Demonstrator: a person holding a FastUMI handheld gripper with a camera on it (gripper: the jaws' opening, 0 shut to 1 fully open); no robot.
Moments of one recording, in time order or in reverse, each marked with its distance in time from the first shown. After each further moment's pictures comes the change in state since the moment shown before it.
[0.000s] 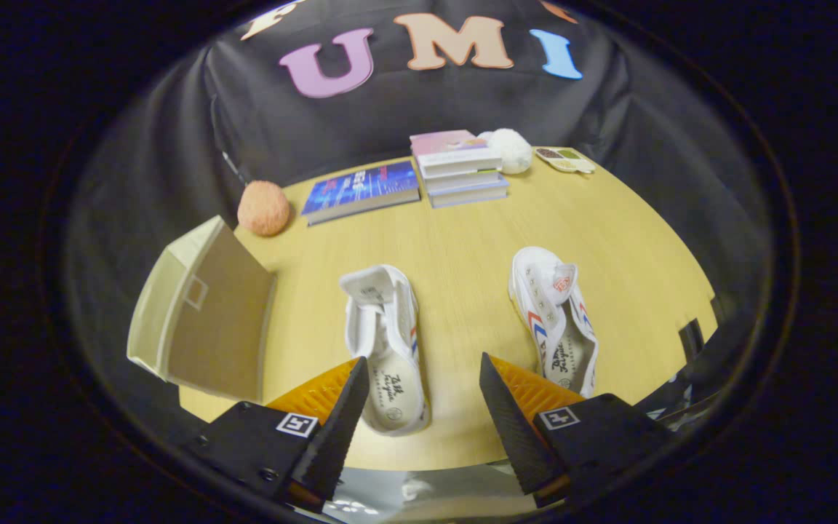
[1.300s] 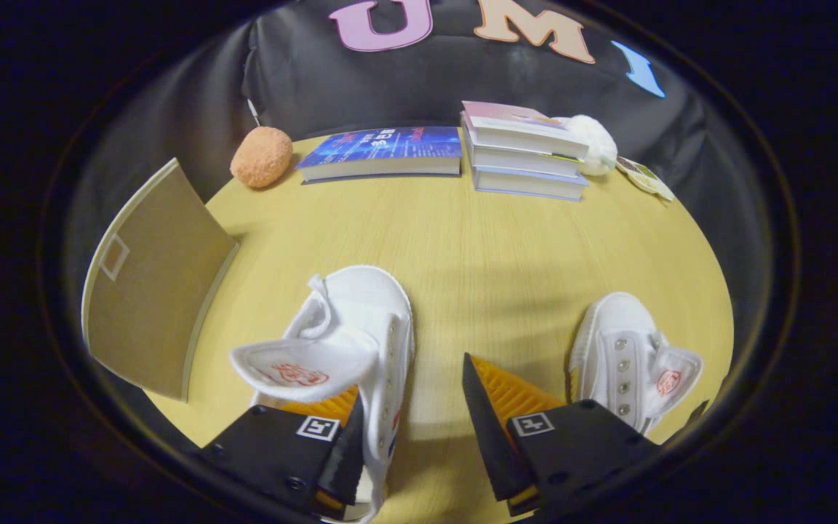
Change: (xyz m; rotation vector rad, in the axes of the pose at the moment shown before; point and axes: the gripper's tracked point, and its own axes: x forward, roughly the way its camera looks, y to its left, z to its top) arm 0.137 0.007 0.032 -0.184 0.012 0.077
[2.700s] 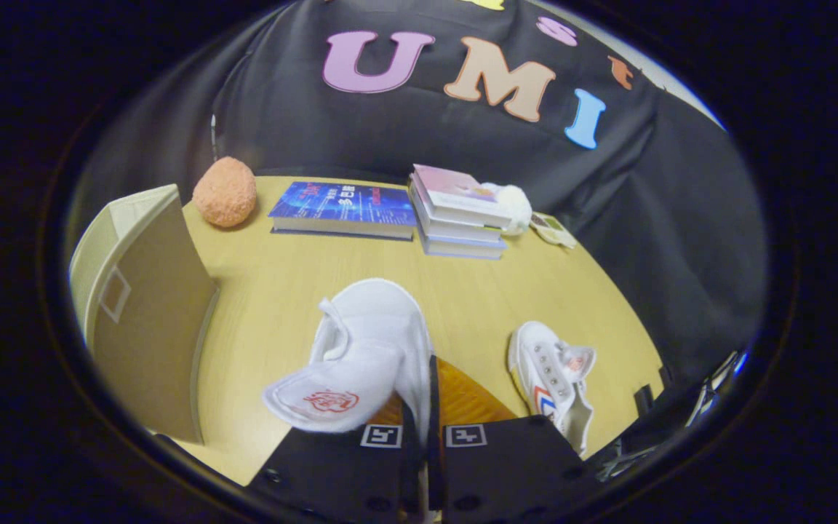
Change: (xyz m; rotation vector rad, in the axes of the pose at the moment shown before) arm -0.096 0.040 0.051 -0.021 -0.211 -0.438
